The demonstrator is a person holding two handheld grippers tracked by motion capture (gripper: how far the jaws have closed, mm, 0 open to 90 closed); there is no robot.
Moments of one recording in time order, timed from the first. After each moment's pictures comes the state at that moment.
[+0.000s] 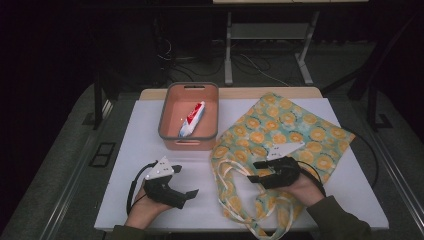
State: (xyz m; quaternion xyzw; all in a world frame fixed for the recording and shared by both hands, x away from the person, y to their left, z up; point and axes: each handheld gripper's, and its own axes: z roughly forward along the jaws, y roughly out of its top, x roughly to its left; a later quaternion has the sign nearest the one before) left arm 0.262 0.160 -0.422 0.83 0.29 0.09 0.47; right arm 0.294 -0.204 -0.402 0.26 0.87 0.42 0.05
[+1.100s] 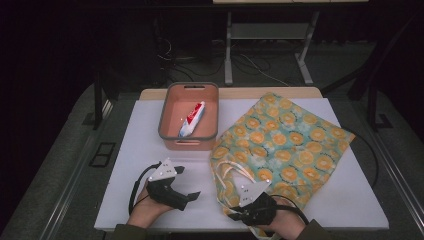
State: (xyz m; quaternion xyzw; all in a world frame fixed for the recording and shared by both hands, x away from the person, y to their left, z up) left arm 0.264 0.157 -0.431 0.83 0.27 0.09 0.47; right arm 0.226 -0.140 -0.441 0.13 0.92 0.37 0.00
